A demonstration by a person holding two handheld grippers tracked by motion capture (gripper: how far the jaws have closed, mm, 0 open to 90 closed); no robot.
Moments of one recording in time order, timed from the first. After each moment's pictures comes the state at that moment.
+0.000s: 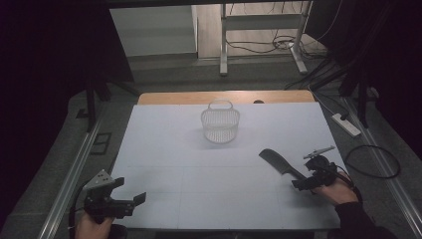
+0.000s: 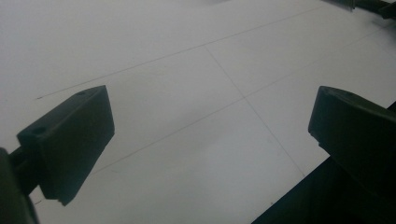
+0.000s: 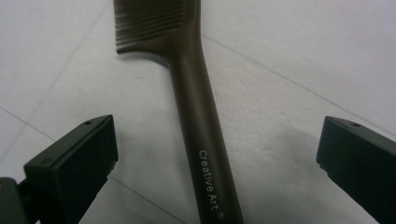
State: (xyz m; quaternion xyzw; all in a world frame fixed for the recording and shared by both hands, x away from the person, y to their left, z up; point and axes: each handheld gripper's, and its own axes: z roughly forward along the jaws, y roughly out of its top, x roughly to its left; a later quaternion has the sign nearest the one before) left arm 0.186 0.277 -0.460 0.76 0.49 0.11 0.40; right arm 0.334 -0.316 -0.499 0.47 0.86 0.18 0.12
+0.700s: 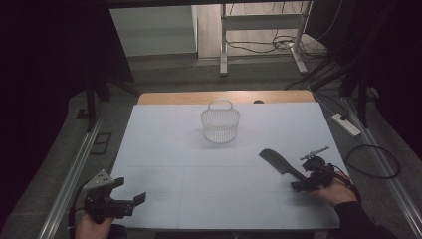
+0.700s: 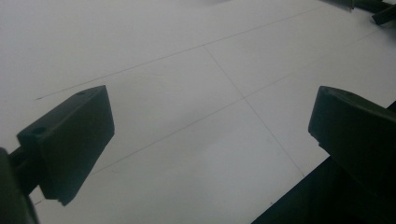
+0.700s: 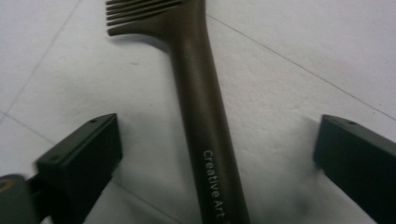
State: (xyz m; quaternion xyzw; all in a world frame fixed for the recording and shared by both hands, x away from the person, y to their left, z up) left arm 0.186 0.277 -0.460 0.76 0.49 0.11 0.40; right arm 0.337 -0.311 -0.506 0.47 0.86 0.15 0.11
